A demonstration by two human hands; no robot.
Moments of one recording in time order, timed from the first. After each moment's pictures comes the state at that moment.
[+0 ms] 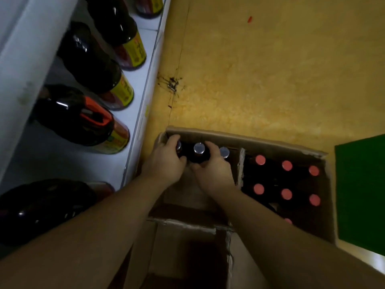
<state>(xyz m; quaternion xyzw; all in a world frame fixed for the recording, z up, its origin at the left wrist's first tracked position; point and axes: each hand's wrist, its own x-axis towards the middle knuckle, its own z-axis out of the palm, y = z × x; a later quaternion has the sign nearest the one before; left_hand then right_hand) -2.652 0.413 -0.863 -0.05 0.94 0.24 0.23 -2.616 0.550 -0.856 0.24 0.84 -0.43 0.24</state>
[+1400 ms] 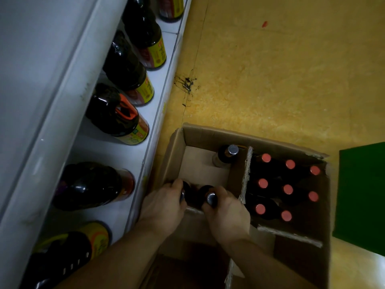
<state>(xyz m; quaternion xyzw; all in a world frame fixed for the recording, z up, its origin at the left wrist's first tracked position) -2.533 0.379 -0.810 0.02 0.95 0.16 0.26 -2.506 0.541 -0.819 0.13 0.93 -0.23 0.25</state>
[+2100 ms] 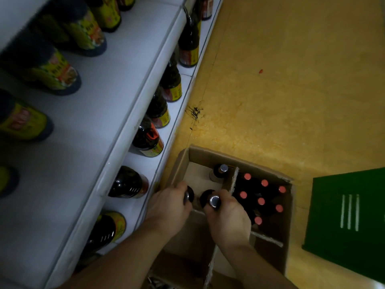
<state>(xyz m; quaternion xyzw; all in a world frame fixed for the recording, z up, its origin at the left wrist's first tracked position) -2.517 0.390 -0.647 -0.01 0.96 0.21 0.18 -2.496 0.546 -0.650 0.13 0.94 -0.27 0.18</state>
